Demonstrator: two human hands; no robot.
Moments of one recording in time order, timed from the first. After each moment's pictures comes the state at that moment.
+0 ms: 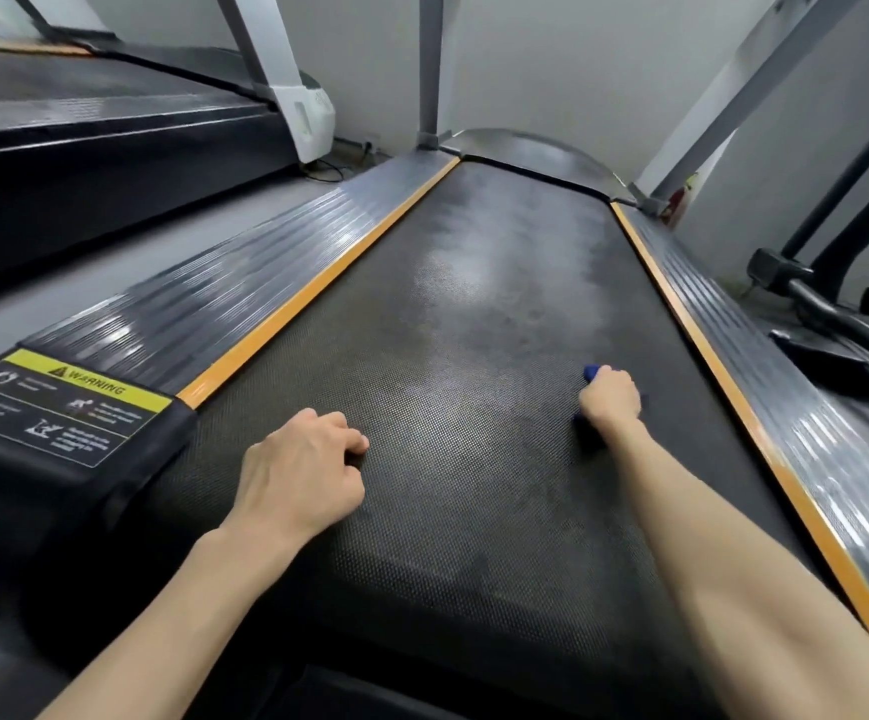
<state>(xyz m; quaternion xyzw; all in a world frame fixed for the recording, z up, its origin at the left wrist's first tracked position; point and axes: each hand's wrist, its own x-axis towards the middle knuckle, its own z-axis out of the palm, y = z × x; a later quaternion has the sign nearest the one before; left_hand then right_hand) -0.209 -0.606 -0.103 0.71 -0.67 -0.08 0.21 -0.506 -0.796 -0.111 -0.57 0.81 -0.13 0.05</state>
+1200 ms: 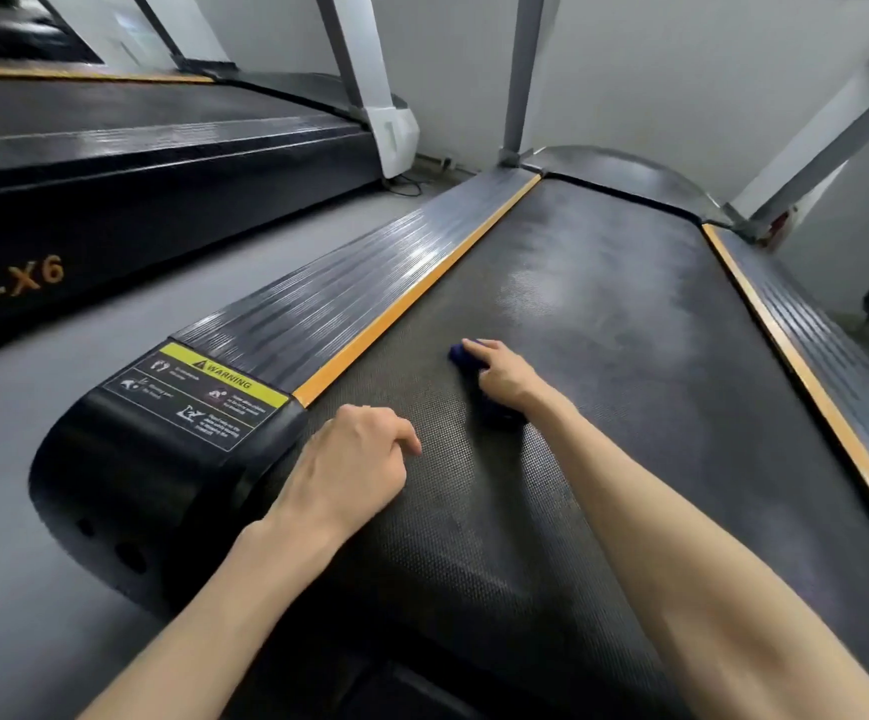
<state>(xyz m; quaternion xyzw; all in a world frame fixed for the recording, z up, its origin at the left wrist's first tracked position) -0.172 -0.591 -0.091 0.69 -0.64 -0.11 0.30 -0.308 -0.793 -0.105 -0.83 0.54 -0.08 0.14</state>
